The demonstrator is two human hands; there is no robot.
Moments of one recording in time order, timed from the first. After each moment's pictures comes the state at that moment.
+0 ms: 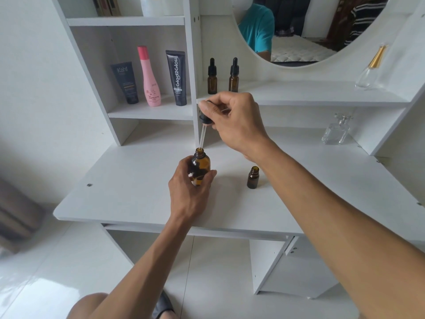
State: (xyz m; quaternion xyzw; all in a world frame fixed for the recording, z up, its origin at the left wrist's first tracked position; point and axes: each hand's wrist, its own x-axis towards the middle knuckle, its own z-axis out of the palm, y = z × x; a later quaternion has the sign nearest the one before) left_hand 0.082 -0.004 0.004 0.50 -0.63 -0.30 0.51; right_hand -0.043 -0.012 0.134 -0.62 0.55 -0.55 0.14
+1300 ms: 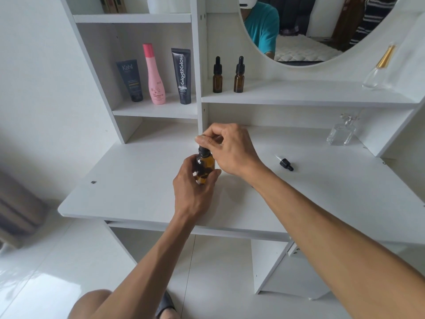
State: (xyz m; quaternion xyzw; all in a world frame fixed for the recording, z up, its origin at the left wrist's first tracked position) left_hand 0.083 -0.007 0.002 0.49 -0.63 -0.31 0.51; right_hand -0.033 -0.012 0.090 -0.66 0.60 -0.44 0.13
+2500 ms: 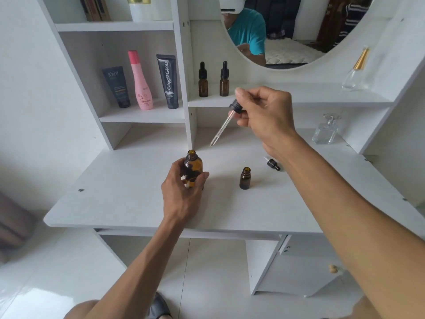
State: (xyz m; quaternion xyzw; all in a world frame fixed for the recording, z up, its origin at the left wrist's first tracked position) left_hand 0.082 -0.005 0.004 0.50 -0.63 -0.32 0.51; right_hand -0.092 0.008 0.145 -0.45 0.55 -0.66 0.24
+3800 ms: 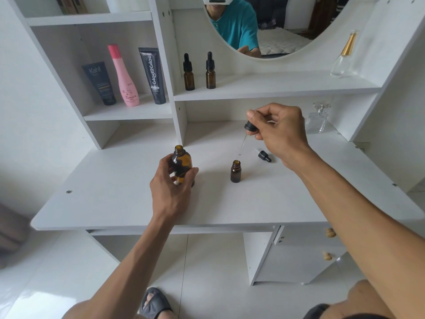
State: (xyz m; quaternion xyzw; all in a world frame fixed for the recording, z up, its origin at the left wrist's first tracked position) left_hand 0.081 -0.003 0.004 0.50 -0.62 -0.32 0.51; right_hand -0.142 0.035 0.103 -0.47 0.64 -0.59 0.14
